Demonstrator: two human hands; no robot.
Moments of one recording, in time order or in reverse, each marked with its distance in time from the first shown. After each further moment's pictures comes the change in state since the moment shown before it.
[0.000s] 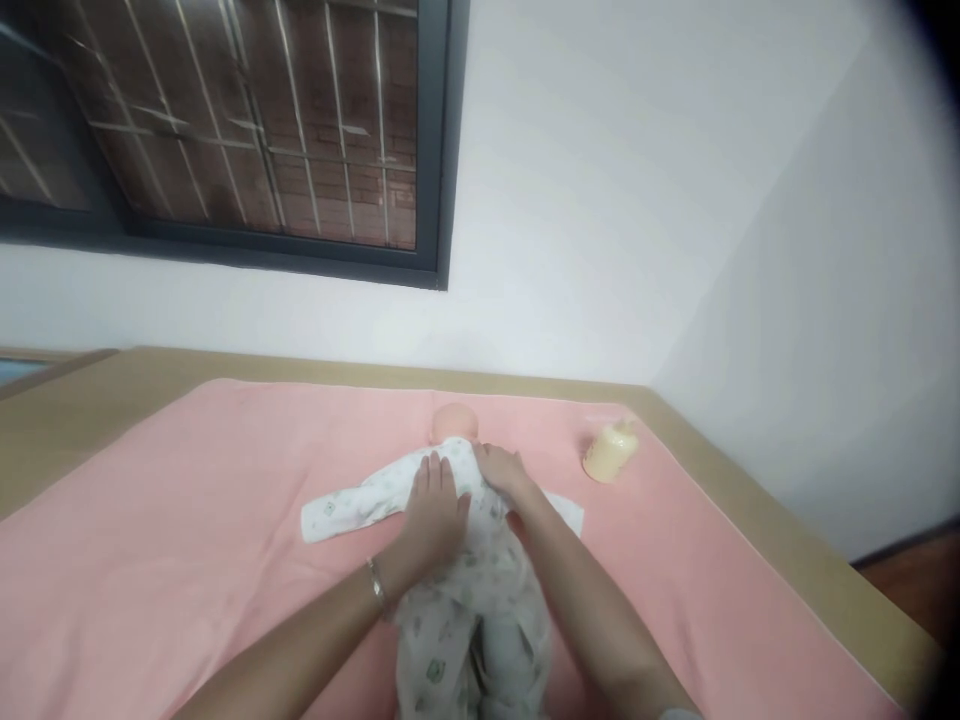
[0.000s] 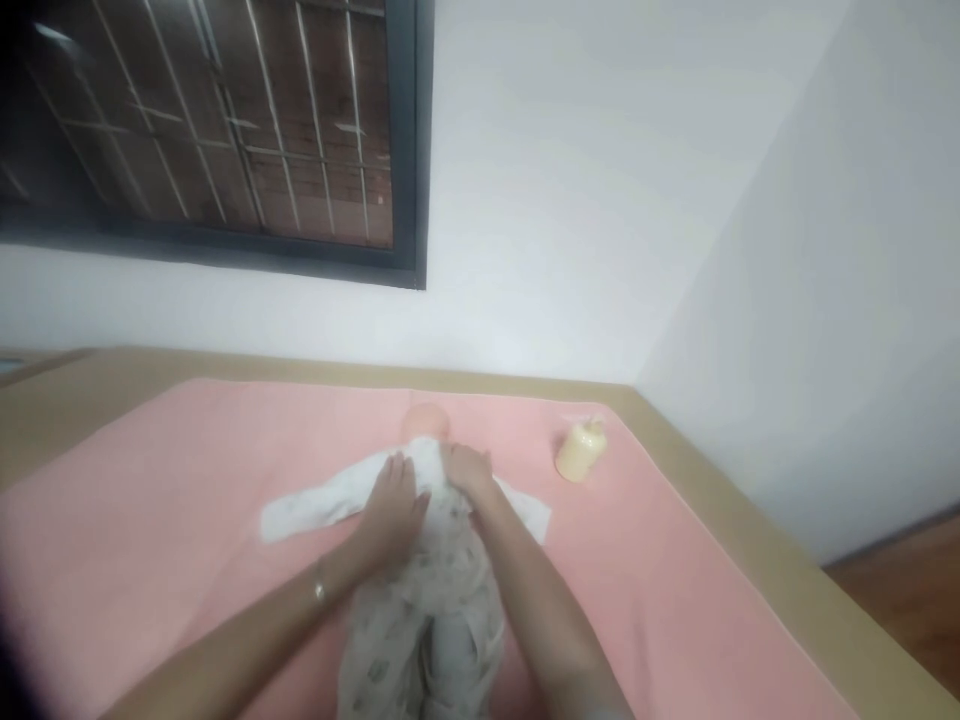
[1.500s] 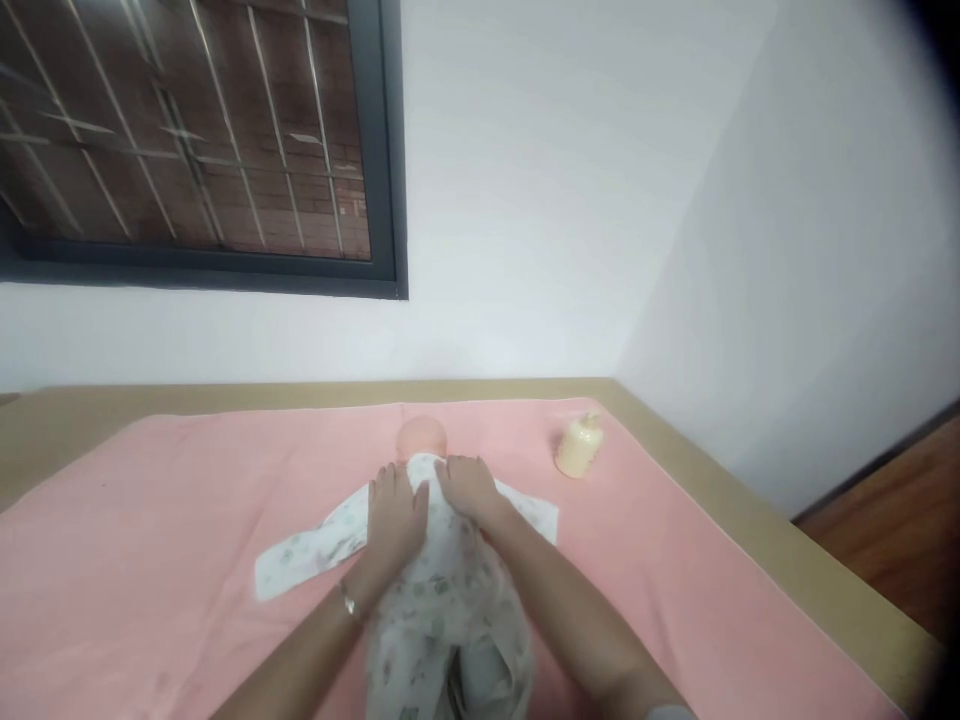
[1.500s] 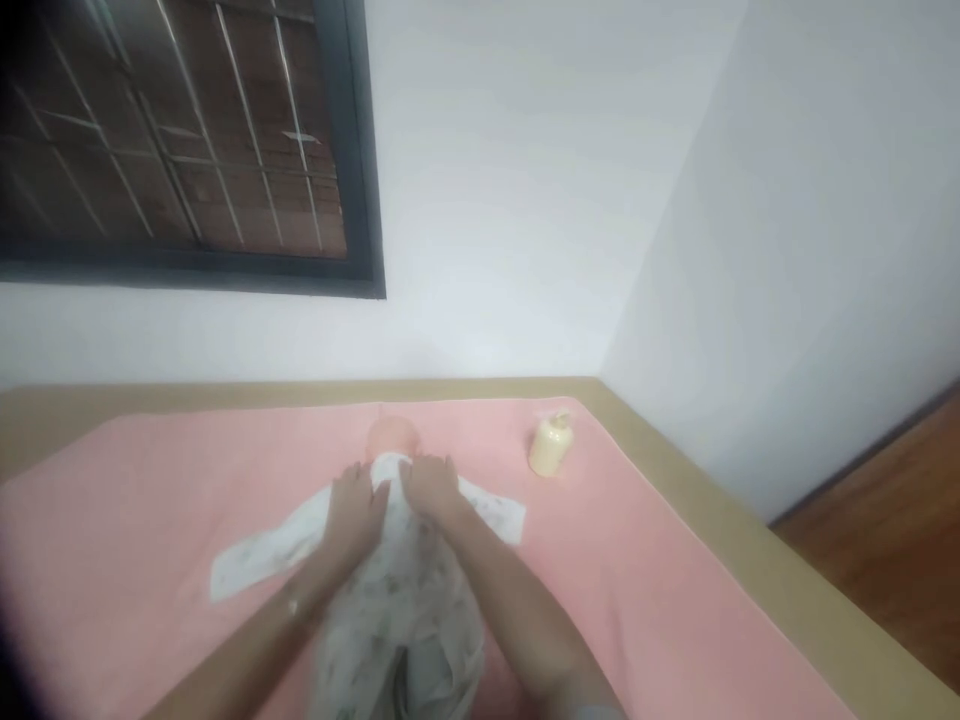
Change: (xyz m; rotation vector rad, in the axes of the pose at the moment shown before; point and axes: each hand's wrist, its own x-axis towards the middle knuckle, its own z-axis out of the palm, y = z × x) left_hand 0.030 -0.014 0.004 -0.053 0.006 -0.164; right_hand -0.010 -0.008 -0.002 -0.164 0.165 -0.179
